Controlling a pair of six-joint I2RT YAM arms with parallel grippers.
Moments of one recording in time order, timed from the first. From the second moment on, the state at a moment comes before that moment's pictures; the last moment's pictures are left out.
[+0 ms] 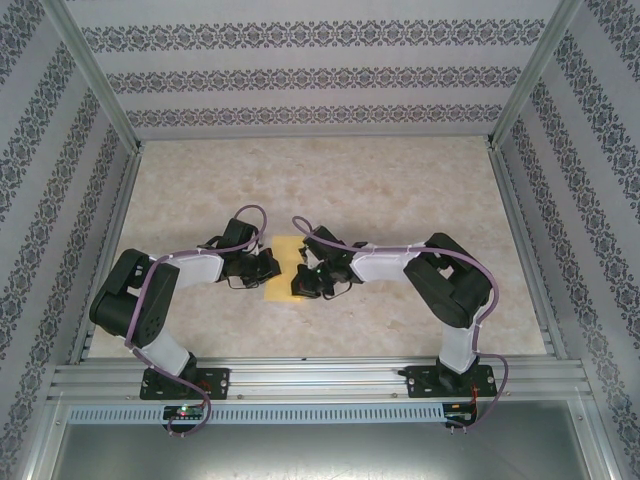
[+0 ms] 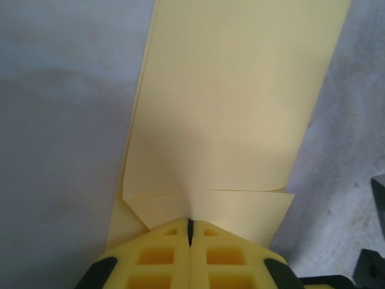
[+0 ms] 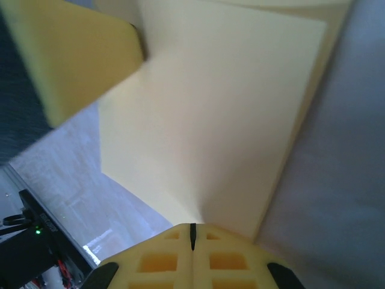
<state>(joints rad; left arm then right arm) -0.35 1.62 0.69 -0.11 0.45 -0.77 0.82 1.88 1.02 -0.17 -0.53 0.89</state>
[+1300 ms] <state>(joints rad) -0.35 1.62 0.69 -0.11 0.45 -0.77 0.81 1.78 0.76 0.06 -0.59 0.97</state>
